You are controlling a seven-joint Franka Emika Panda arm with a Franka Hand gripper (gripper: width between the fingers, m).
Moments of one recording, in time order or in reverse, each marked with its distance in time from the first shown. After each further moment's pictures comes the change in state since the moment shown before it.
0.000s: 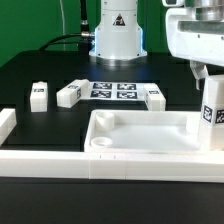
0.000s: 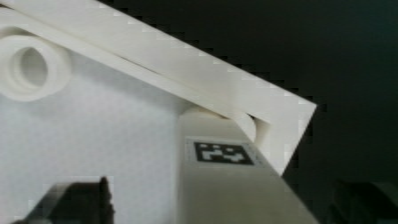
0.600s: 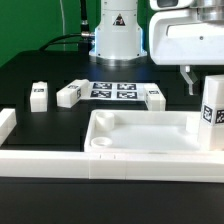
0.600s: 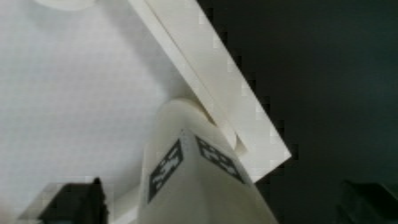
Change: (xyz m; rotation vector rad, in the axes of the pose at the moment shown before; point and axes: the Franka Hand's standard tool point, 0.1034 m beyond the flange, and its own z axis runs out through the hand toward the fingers) arm 0.000 0.000 0.001 0.001 0.000 -0.486
